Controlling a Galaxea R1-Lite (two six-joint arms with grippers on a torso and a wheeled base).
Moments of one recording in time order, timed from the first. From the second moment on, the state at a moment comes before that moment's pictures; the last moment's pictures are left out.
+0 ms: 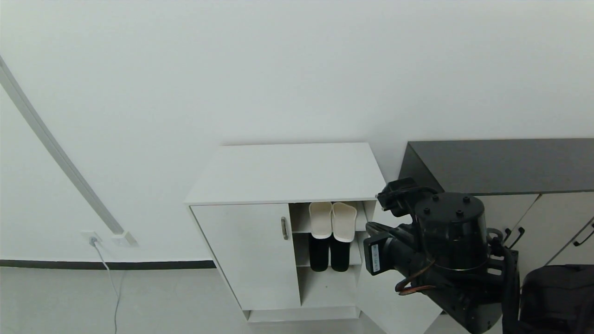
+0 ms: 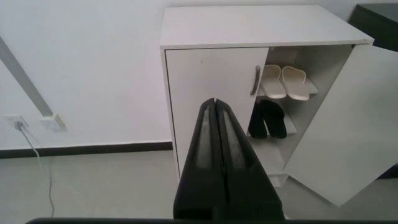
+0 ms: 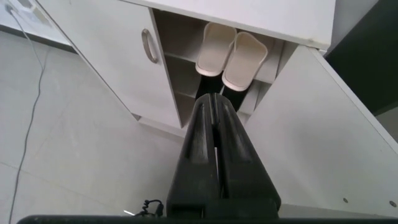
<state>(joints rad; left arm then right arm) 0.00 0.00 0.00 0.00 0.00 0.00 0.89 1.75 -0.75 -0.68 -0.50 0.15</state>
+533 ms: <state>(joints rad) 0.00 0.00 0.00 0.00 0.00 0.00 0.87 1.75 -0.75 -0.68 -0.50 0.15</state>
